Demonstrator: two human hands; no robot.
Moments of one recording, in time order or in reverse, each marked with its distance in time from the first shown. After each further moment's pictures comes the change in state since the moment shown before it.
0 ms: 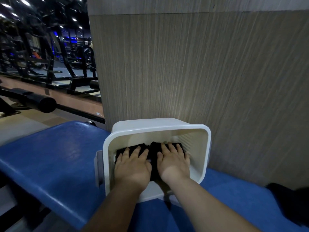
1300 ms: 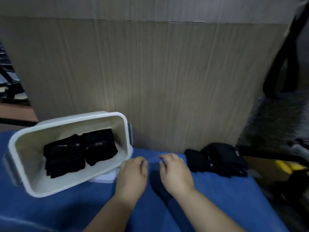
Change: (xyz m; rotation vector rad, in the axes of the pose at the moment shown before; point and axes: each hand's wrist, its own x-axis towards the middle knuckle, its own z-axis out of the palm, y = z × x) left_hand -0.104 0.175 0.046 -0.493 0.105 0.285; right_hand -0.140 0.200 -0.067 0.158 0.318 0.025
